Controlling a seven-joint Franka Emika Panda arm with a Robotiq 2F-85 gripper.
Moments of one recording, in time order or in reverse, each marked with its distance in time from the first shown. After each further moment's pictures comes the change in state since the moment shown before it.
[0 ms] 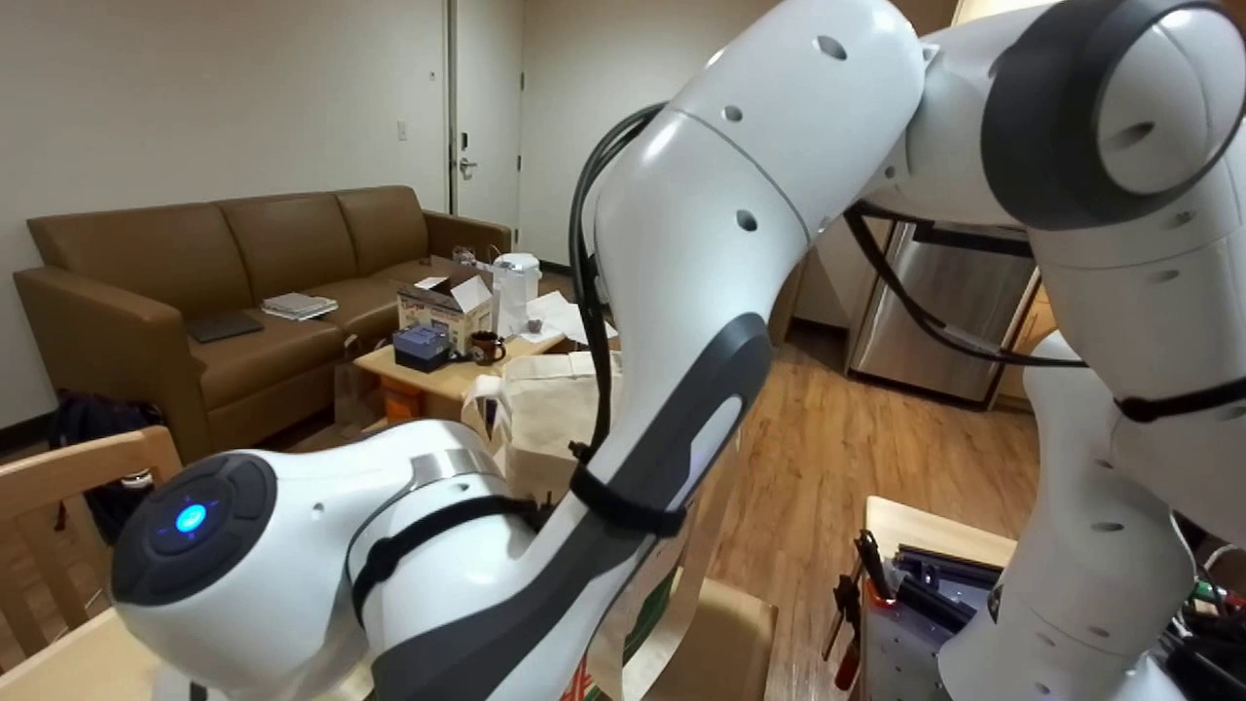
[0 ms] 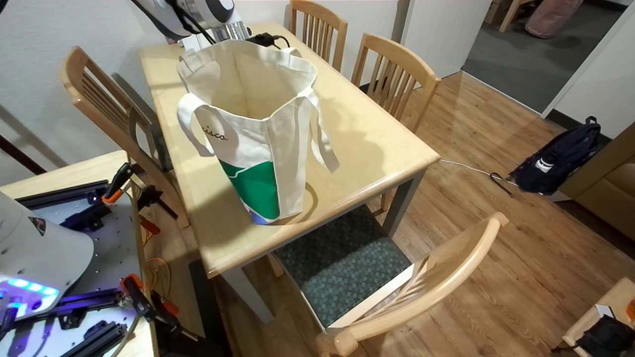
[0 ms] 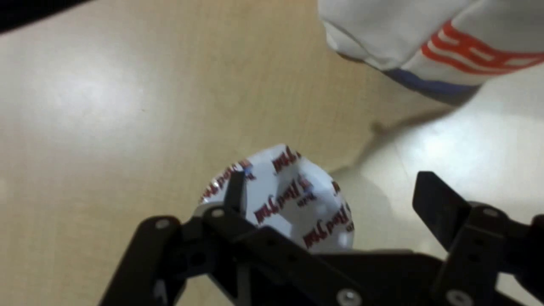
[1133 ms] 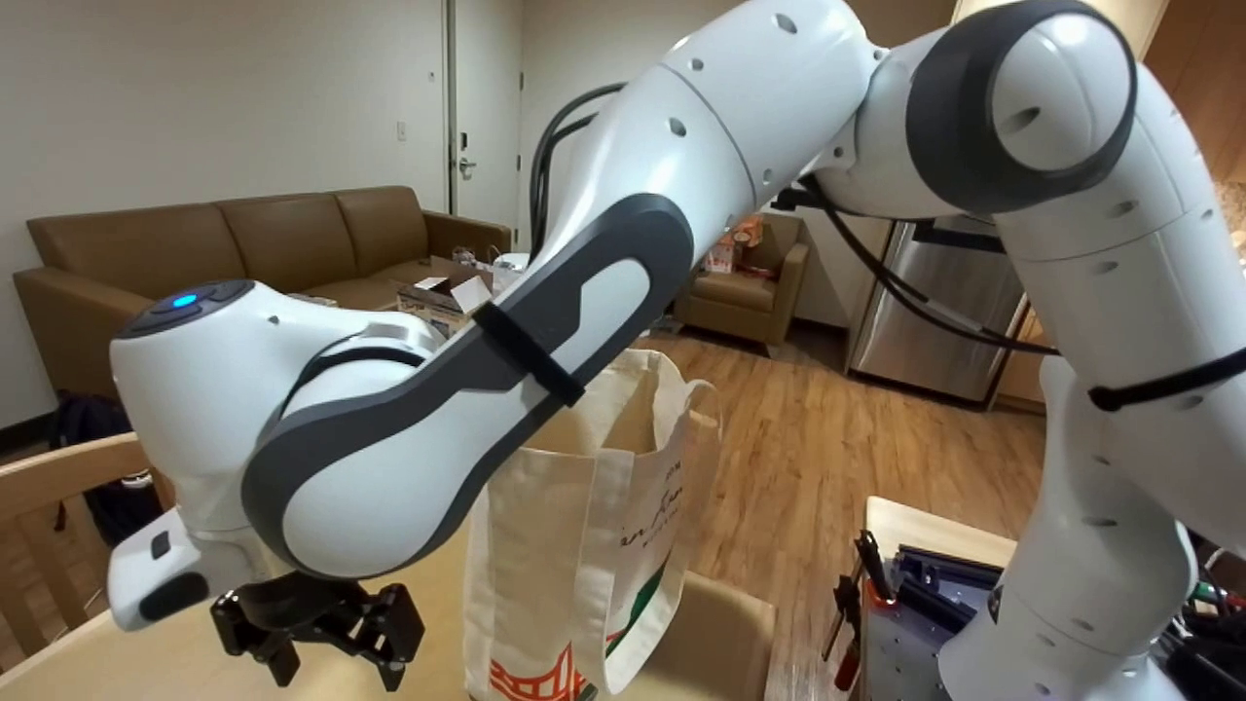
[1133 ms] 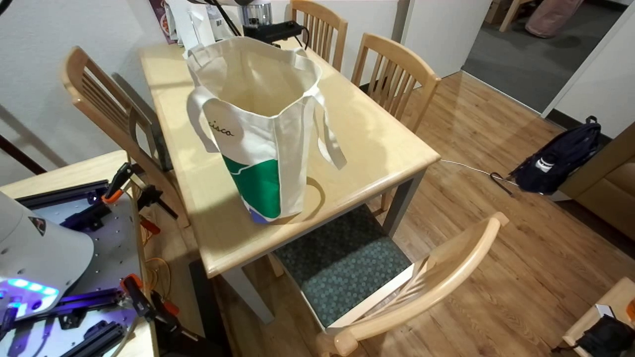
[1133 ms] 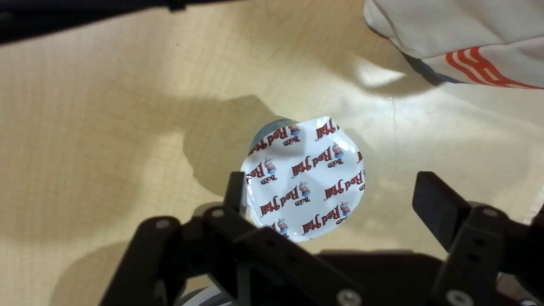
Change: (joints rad) arm -0.194 0.031 0.134 0.168 0.283 -0.100 -0.510
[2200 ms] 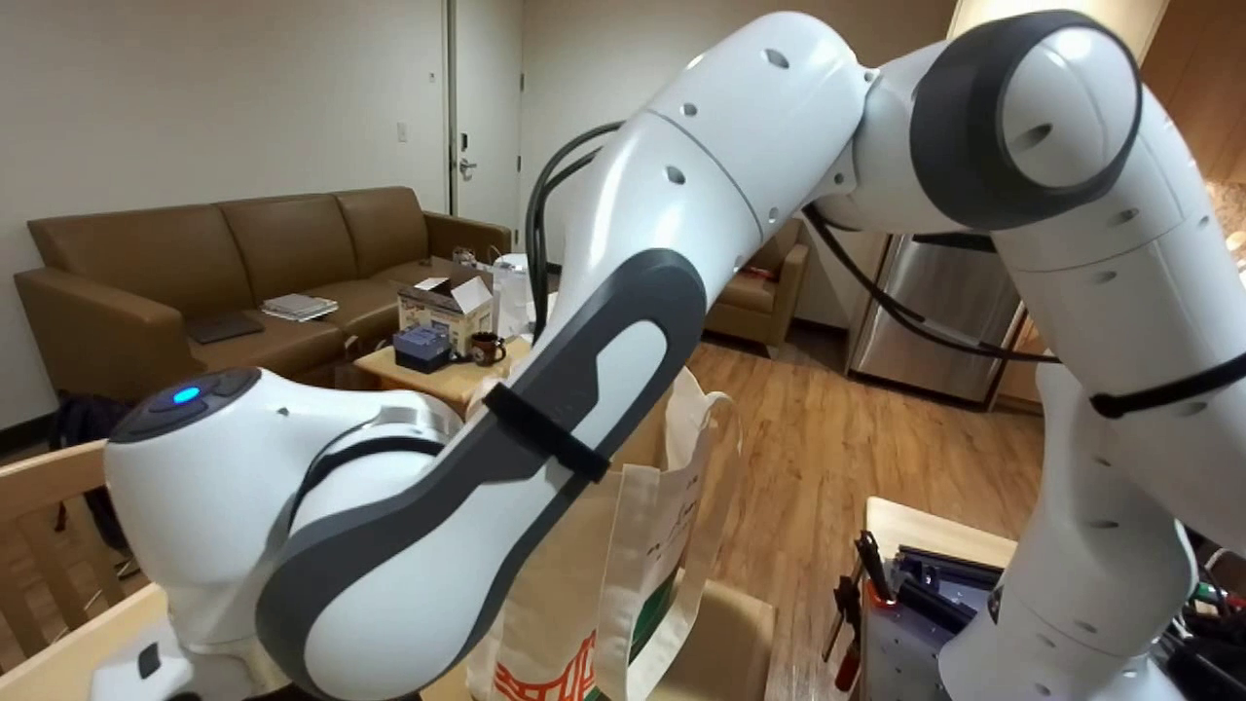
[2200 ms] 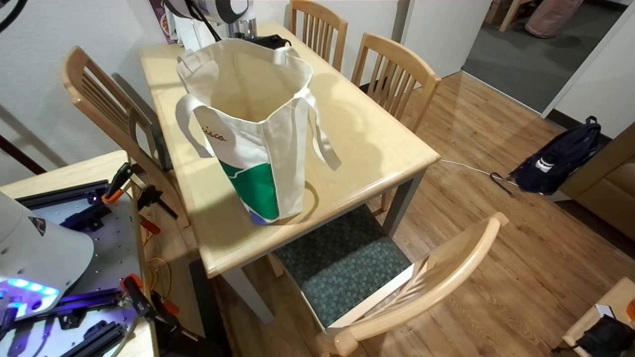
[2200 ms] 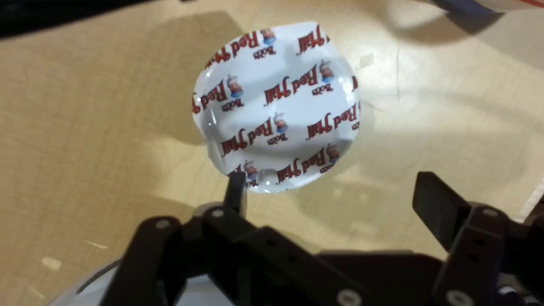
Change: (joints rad) arm 0.040 0.032 0.022 -0.068 0.030 0.107 -0.001
